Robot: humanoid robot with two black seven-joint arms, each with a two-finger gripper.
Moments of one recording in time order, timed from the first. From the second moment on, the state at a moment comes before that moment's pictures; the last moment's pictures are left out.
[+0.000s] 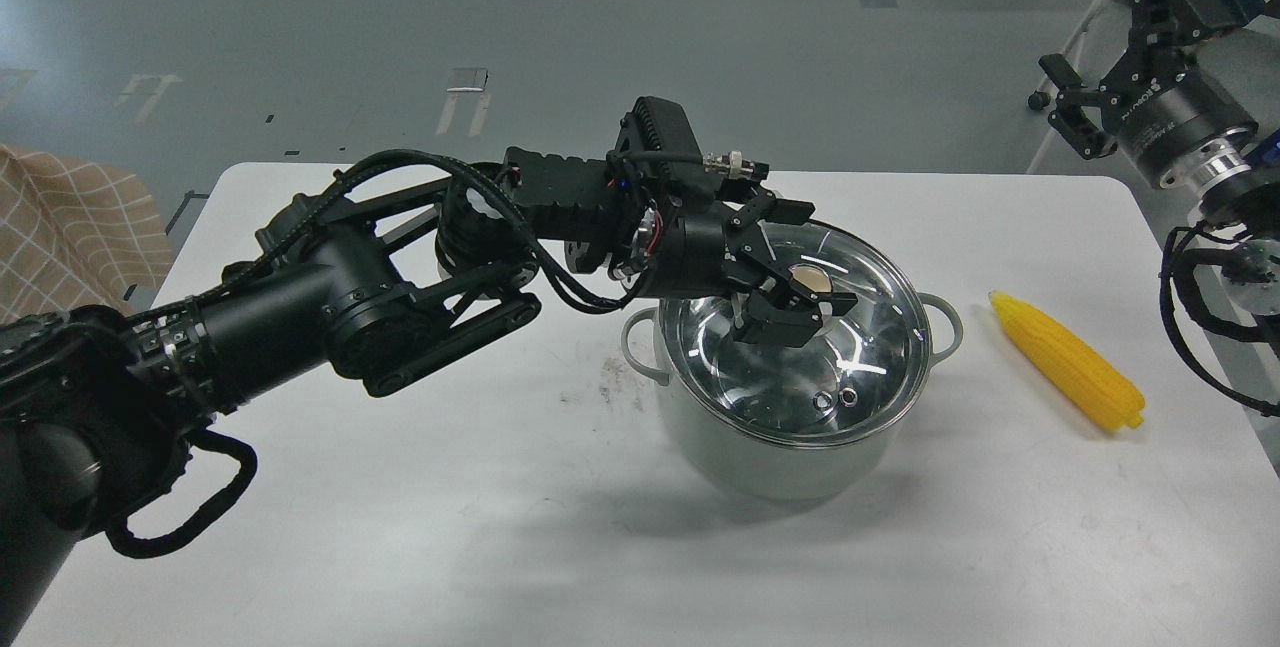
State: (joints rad) left arm -0.99 0.17 -0.51 -1.21 2.18 -0.30 -0.43; right arm 0.95 -0.46 0.48 0.48 -0.24 0.49 0.49
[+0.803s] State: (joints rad) left arm -0.96 0.17 -0.47 -1.17 2.18 -0.30 -0.45; right arm 0.95 -0.47 0.48 0.48 -0.24 0.49 0.49
